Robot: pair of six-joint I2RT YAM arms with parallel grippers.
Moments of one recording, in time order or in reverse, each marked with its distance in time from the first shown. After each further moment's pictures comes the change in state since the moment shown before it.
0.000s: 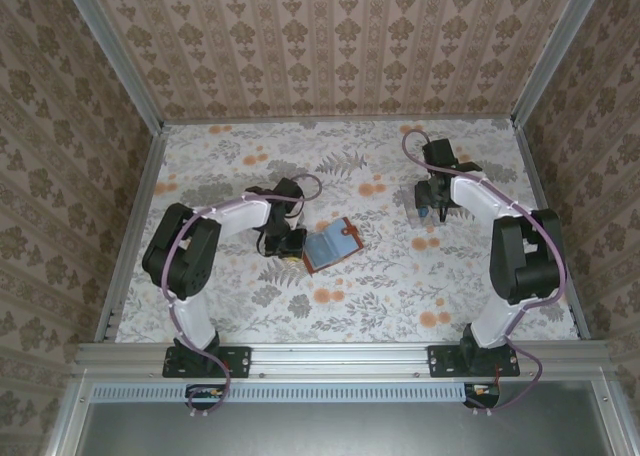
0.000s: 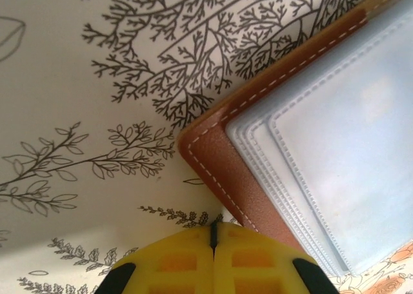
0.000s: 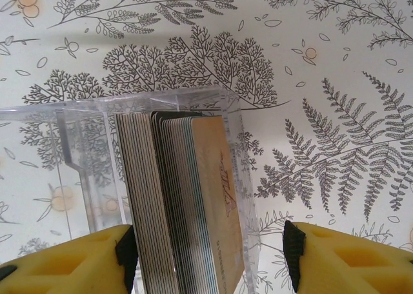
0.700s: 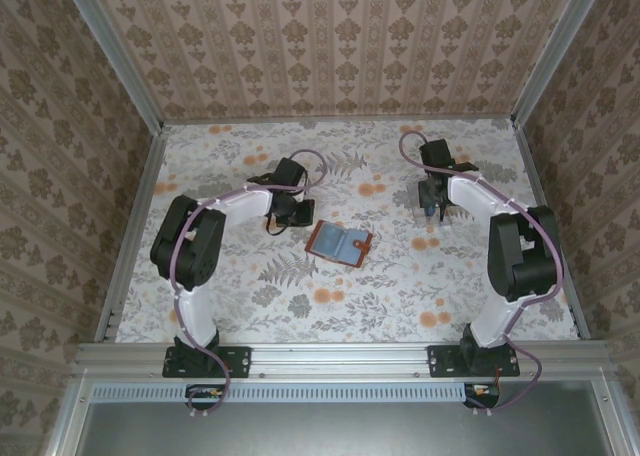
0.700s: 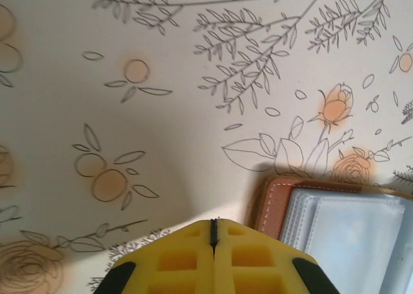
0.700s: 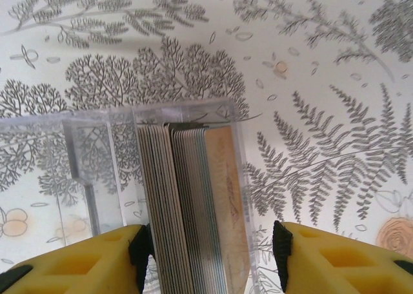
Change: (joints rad) left arm 0.037 0.056 0.093 0.301 -0.050 0.026; right arm 0.011 0.010 0.002 0.027 0.104 -0.029
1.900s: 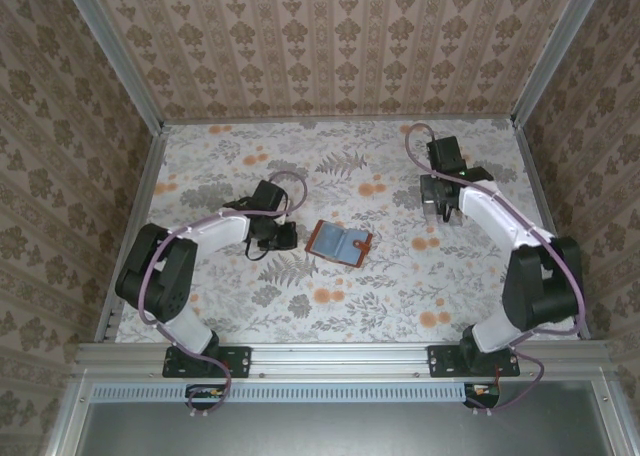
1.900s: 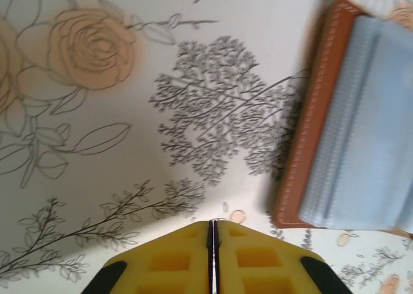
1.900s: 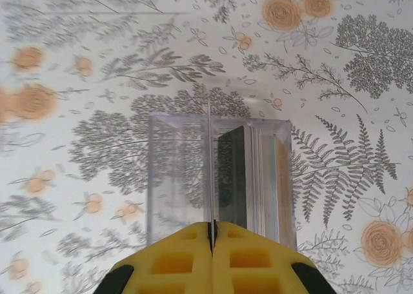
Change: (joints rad) left arm 0.021 -0.269 -0.318 0.034 0.040 -0.014; right arm 0.034 -0.222 -0.057 0.008 -0.065 0.009
